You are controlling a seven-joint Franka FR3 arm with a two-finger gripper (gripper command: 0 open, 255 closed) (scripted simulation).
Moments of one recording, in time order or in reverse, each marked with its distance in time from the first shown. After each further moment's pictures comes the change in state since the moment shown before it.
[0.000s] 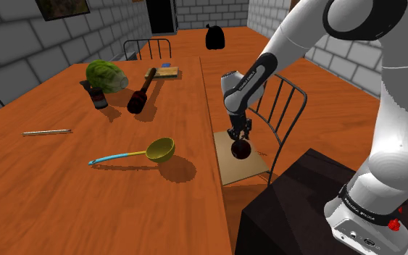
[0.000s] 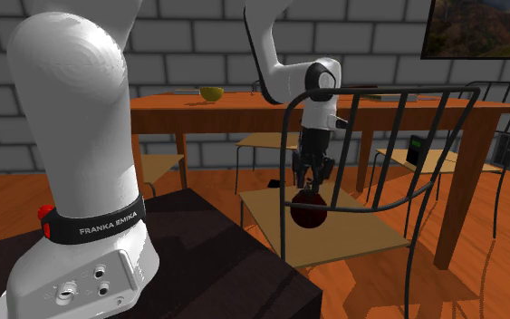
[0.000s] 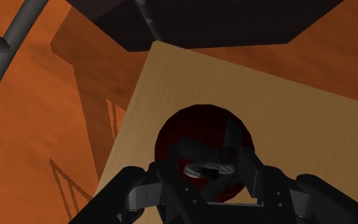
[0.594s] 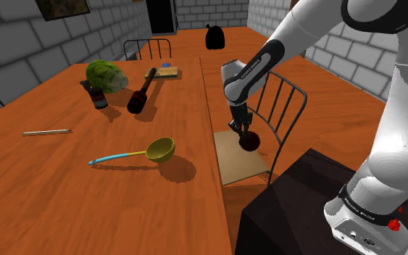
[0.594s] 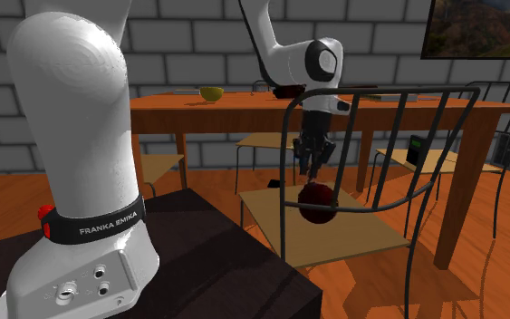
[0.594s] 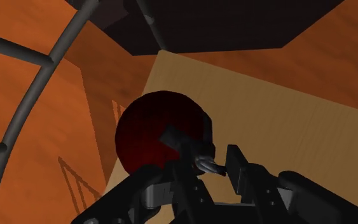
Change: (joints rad) arm -0.003 -0.102 0.007 -0.004 0.016 -0.096 -0.017
